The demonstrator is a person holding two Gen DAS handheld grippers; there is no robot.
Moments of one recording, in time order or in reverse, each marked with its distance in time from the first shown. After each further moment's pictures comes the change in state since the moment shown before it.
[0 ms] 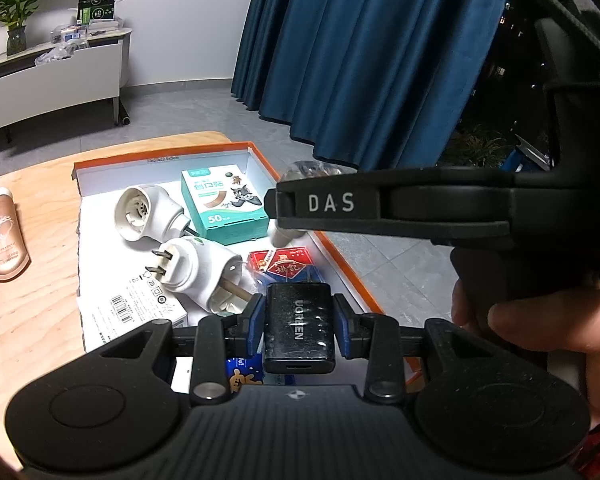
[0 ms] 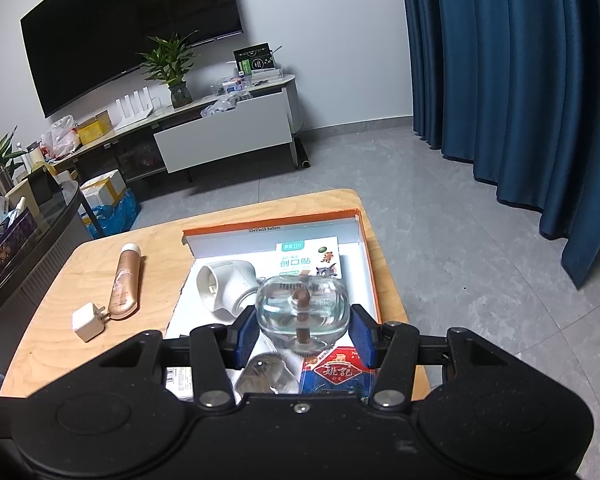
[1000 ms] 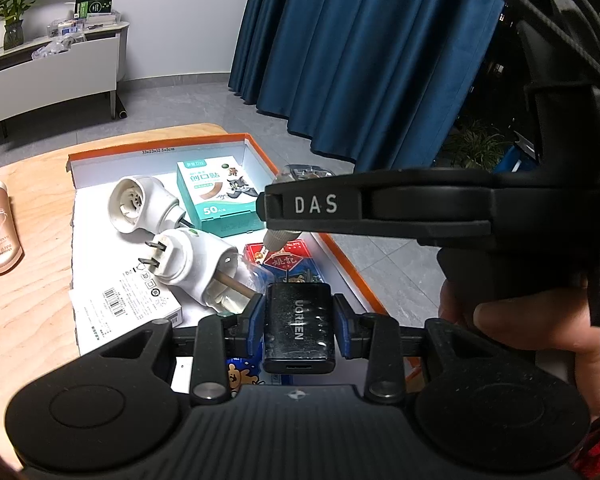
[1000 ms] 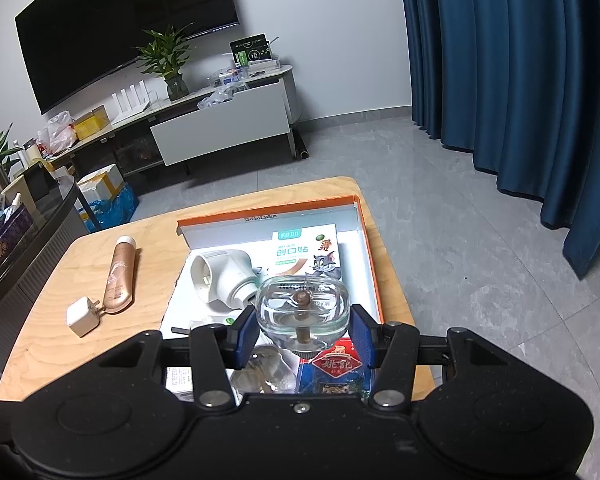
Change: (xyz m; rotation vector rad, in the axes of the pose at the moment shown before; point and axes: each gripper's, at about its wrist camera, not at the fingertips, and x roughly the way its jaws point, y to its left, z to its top) left arm 0.004 -0.002 -0.001 -0.006 0.016 -0.006; right arm 0.009 -0.003 -0.006 0.011 0.024 -0.001
